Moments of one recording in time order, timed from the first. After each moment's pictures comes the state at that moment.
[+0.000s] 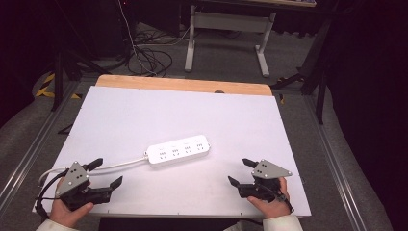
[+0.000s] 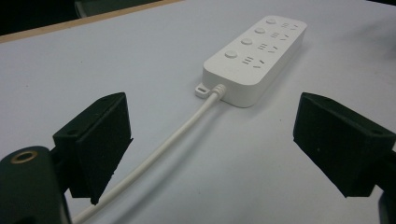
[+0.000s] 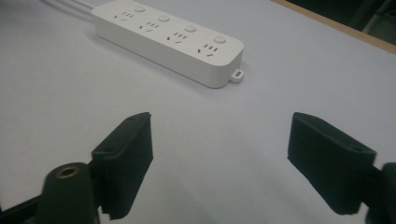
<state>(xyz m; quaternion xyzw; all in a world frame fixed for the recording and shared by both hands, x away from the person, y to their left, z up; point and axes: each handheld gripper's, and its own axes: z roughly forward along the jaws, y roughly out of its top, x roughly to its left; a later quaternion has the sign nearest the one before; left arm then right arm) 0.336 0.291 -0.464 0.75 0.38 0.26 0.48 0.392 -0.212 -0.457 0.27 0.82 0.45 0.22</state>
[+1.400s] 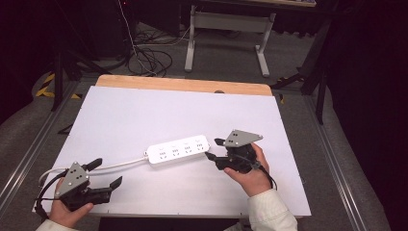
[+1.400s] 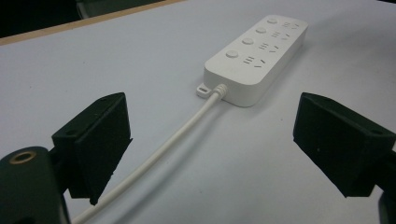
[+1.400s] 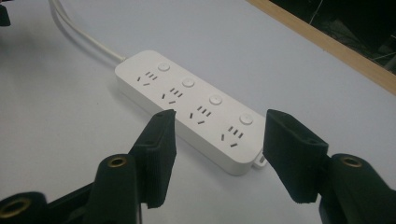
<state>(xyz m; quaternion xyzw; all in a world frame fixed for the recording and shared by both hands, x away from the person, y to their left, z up) 0.335 0.291 -0.464 0.75 0.38 0.26 0.48 0.442 -0.136 -0.396 0.22 0.85 0.44 0.18</state>
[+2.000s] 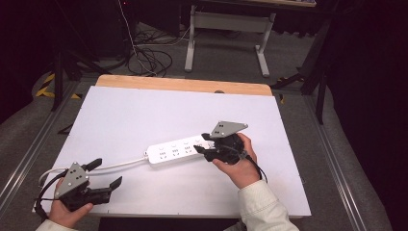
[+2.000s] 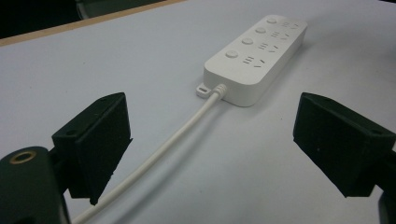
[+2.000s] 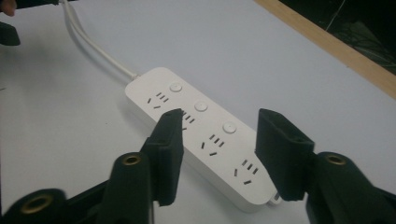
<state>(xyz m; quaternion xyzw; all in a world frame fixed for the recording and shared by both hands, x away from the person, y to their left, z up) 0.334 0.292 -0.463 0.75 0.38 0.26 0.47 0.460 -0.107 -0.387 0.20 0.86 0.43 0.15</state>
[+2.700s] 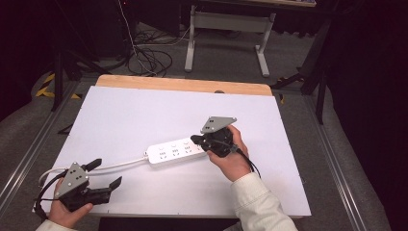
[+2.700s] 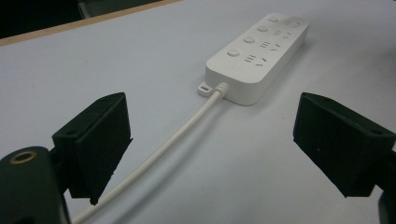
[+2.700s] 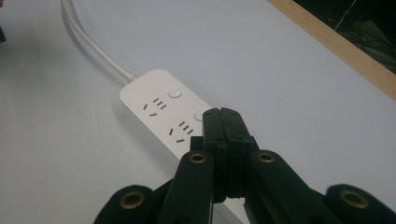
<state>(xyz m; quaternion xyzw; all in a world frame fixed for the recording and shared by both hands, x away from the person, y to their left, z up) 0.334 0.292 -0.463 0.75 0.38 0.27 0.47 0.477 -0.085 -0.388 0.18 0.88 0.42 0.15</state>
